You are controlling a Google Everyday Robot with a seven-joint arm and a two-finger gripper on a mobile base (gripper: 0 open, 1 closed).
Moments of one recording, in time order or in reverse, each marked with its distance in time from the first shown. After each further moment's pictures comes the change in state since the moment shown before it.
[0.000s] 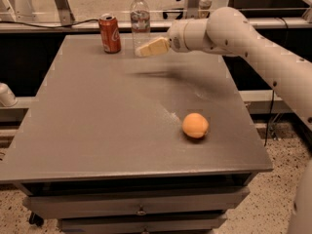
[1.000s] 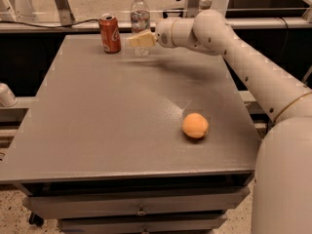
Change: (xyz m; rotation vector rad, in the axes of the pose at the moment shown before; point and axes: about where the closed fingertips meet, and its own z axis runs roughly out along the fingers) arm -0.017 -0.012 0.059 -0.056 -0.116 0.046
